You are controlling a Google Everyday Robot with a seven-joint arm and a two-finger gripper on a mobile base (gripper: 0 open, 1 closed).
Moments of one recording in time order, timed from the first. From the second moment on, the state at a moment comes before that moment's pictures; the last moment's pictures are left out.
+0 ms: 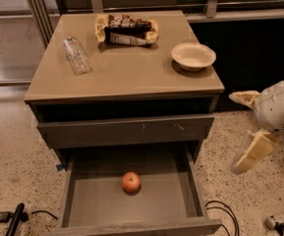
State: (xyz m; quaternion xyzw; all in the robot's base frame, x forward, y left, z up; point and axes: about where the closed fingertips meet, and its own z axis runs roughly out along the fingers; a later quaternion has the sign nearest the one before) arm 0.437 -0.210 0.843 -0.60 0.75 0.11 0.26
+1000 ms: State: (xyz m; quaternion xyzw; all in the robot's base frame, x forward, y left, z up) arm 0.463 -0.189 0.792 -0.55 0.75 0.17 0.32
